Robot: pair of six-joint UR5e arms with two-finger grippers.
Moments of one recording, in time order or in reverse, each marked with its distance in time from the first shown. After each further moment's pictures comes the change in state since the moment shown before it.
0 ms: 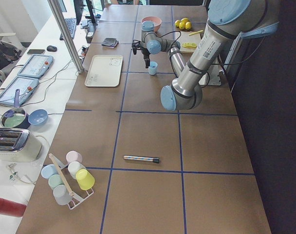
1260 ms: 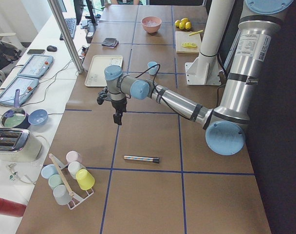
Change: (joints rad) left arm -0.617 0.569 -0.046 0.044 -0.267 1.080; right arm 0.000 -0.001 0.064 -0.007 0.006 0.007
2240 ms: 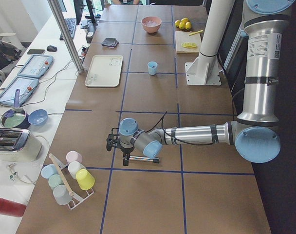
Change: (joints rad) left arm 0.027 0.151 0.383 -0.741 0.033 -0.321; right arm 0.000 -0.001 -0.005 0.001 -0.001 -0.001
